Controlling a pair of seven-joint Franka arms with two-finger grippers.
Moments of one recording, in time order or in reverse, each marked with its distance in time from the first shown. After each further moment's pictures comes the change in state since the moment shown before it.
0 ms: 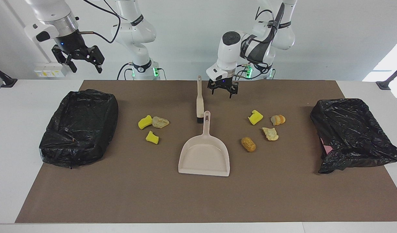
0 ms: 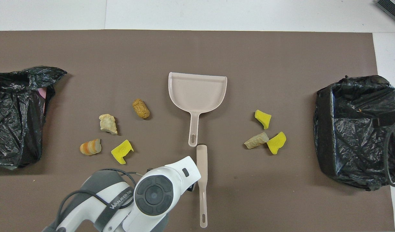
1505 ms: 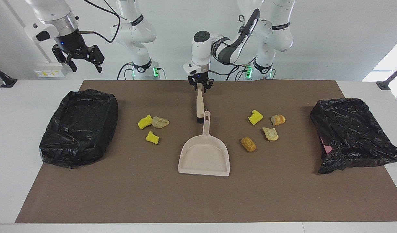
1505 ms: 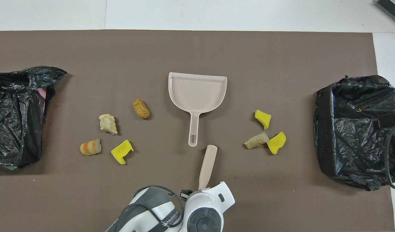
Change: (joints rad) left arm -0.217 0.123 0.031 0.032 0.003 0.080 -0.167; right arm 0.000 -0.010 -0.003 -0.014 0.000 -0.002 0.000
